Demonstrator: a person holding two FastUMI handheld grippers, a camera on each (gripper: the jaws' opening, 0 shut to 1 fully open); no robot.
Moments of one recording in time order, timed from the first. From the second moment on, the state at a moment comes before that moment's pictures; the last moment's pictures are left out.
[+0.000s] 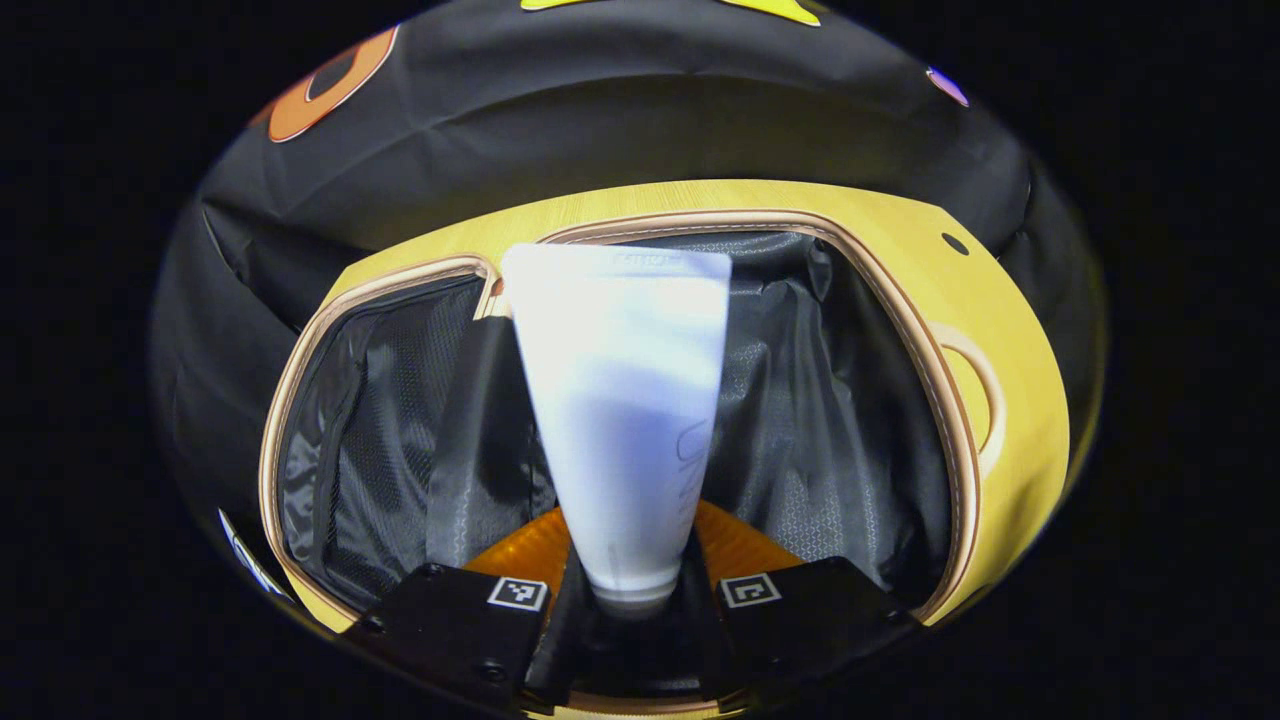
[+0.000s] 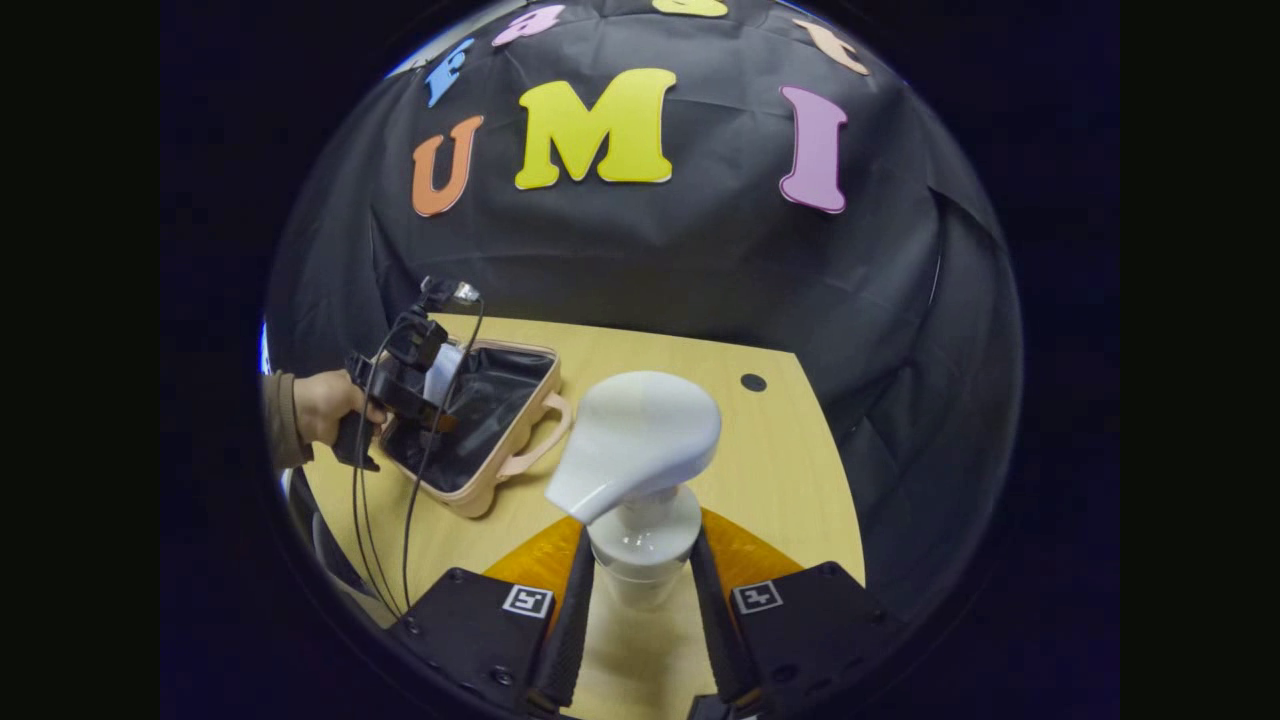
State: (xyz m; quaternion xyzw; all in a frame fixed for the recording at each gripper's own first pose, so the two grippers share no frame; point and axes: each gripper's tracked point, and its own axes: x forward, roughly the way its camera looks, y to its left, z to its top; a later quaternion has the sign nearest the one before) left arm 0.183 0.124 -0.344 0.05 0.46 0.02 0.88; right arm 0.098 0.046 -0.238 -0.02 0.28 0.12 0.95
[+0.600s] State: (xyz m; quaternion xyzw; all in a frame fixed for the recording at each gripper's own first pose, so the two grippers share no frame) left arm 0.177 0.119 -0.352 -0.03 0.47 0.01 0.88; right arm 0.127 0.129 -0.214 -0.01 0.28 0.17 0.94
